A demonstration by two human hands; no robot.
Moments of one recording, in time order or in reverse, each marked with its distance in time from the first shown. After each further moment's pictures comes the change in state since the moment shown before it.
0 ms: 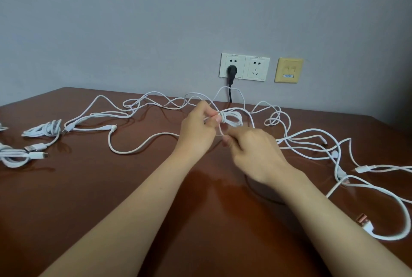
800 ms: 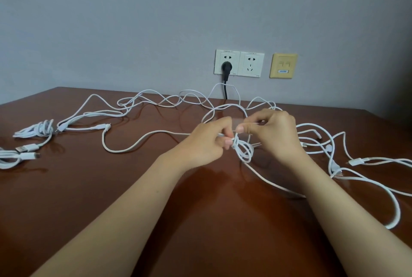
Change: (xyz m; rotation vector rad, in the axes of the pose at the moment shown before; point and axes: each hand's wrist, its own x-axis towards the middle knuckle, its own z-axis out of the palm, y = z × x) left_hand -0.013 0.002 0.000 0.239 -0.506 0.203; right_hand 0.006 0.039 -0.012 0.527 0.184 0.332
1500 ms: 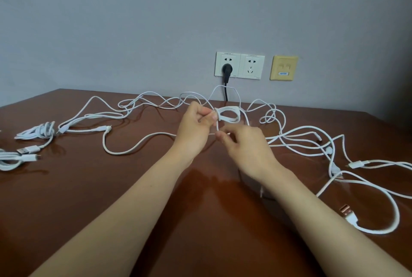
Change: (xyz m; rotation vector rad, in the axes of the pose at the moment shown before) left_hand 0.014 -0.010 0.001 -0.550 0.493 -0.201; right_hand -0.018 -0.016 0.034 -0.248 -0.171 -0.147
